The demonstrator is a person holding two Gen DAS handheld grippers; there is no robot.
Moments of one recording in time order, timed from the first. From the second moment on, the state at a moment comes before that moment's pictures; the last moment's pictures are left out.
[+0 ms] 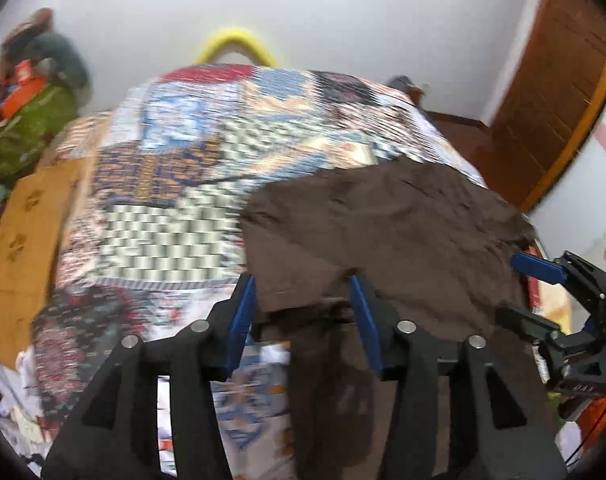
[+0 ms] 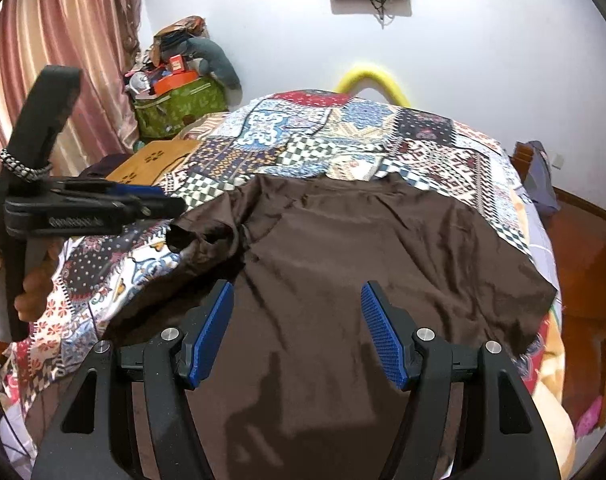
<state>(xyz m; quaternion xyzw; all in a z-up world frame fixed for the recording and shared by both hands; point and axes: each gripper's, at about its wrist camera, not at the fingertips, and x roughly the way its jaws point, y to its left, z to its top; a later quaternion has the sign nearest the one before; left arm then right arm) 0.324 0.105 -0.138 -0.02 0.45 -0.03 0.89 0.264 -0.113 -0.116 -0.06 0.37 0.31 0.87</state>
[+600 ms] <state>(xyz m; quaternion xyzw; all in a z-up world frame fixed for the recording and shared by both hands) 0.316 0.187 -0.236 -0.07 0.53 0.00 0.85 0.294 0.032 -0.164 -0.22 0.40 0.37 0.81</state>
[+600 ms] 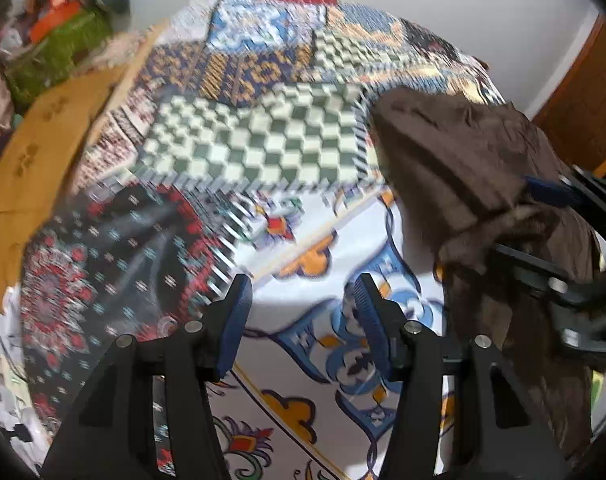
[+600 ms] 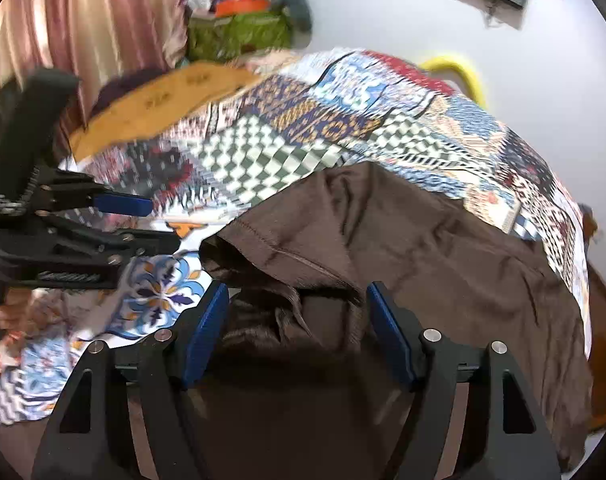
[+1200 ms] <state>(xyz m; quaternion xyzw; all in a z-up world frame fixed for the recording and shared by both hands) 0.321 0.160 -0.229 -0.06 0.51 -0.01 0.86 0.338 0.000 -0.138 -0.05 0.38 0.33 0.86</state>
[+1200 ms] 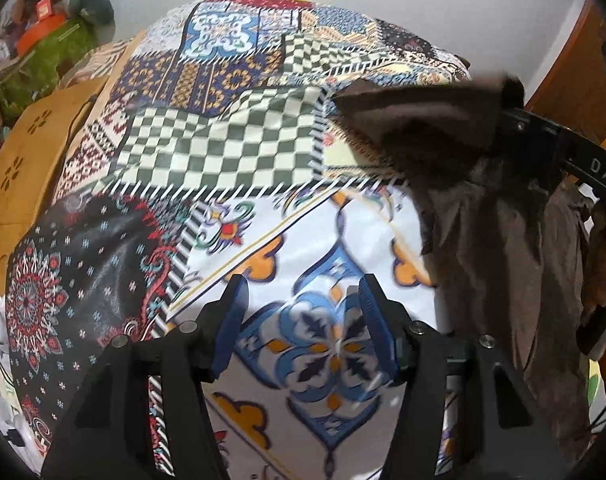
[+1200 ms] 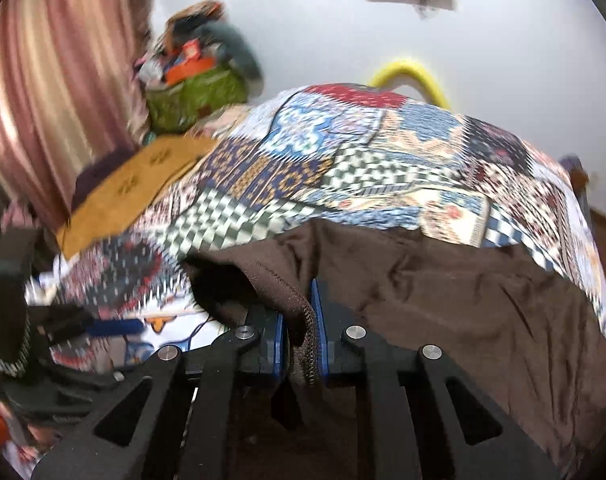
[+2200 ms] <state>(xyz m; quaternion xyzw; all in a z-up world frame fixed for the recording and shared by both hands) 0.366 0.115 -0.228 -0.08 0.54 -0.02 0.84 0.304 -0.046 -0.172 -0.08 0.43 0.36 0.82</state>
